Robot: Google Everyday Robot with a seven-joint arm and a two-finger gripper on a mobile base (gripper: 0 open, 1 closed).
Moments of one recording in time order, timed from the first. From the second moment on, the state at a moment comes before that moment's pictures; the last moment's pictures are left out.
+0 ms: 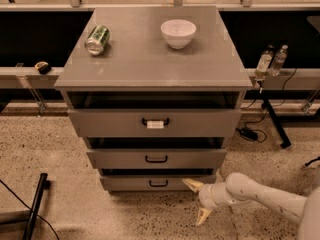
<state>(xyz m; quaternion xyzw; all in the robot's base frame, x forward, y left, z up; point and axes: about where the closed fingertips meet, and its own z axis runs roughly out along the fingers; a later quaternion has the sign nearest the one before) 0.512 -0.137 0.301 -0.78 0.51 0.11 0.34</state>
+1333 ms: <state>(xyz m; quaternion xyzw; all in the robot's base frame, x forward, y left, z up) 0.591 -0.175 0.222 -0.69 0.62 0.12 0.35</state>
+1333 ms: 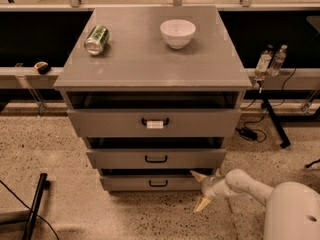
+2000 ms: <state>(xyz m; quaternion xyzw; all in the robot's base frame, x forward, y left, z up) 0.624 -0.178 0.206 -0.68 0.65 0.12 0.32</state>
